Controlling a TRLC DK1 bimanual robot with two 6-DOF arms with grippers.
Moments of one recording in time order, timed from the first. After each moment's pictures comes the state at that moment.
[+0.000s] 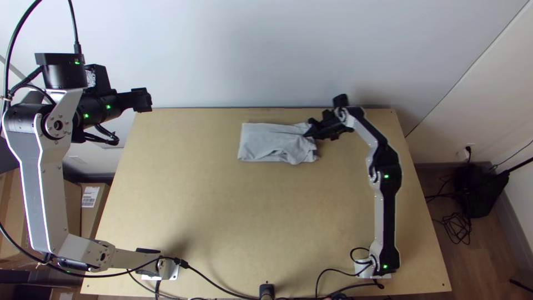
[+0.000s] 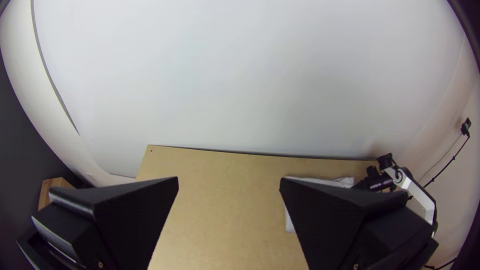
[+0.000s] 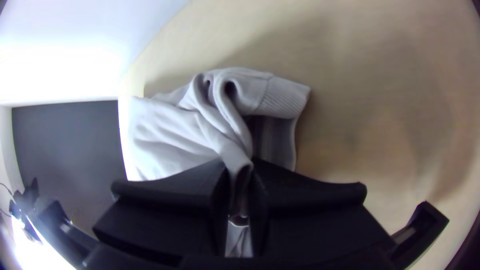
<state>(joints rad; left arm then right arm) -0.06 1.50 2.26 -1.32 -0.09 -0.16 0.11 2.44 2.06 -0.82 -0.70 0.33</state>
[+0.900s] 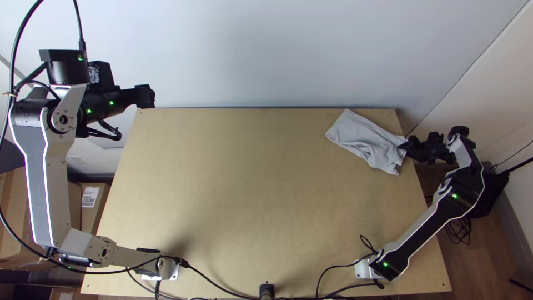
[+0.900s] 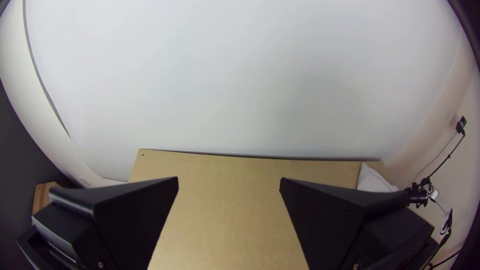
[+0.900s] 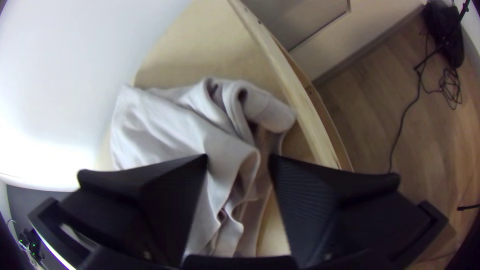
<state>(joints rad) -0.05 1.53 2.26 -1.28 -0.04 -0.14 -0.65 2.25 1.79 -0.80 -0.63 -0.06</state>
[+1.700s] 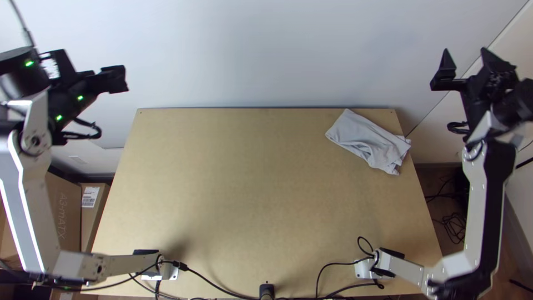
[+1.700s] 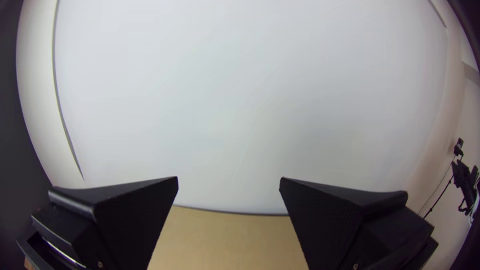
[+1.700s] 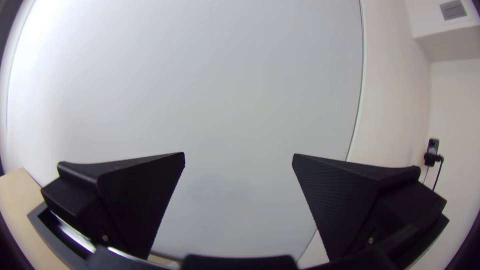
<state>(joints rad) 0.03 1.38 2.21 -1.03 -0.04 -0.12 -0.25 1.26 1.59 -0.08 -0.19 -0.18</state>
